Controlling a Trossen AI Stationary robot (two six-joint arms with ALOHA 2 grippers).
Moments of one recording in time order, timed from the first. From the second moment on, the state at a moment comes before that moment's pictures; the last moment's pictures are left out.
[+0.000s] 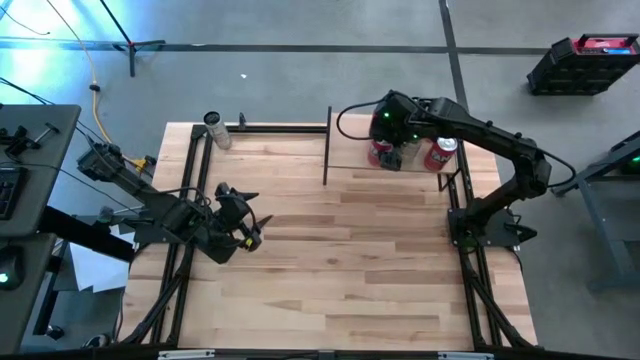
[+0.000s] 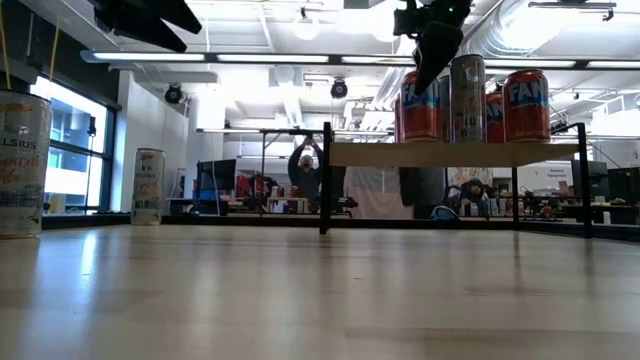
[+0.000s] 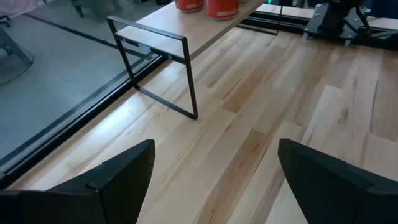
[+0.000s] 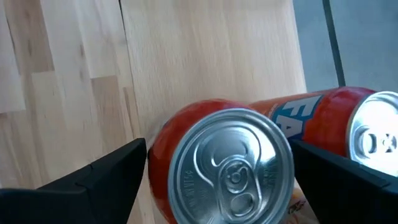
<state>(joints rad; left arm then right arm) -0.57 1.11 0.90 -0.74 -1.02 -0.77 -0.45 1.50 1.58 -1.15 0.15 -0.34</state>
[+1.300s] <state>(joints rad) -0.57 1.11 0.90 -0.73 -1.01 -0.75 -0.27 1.48 1.77 -1.36 0.38 -0.25</state>
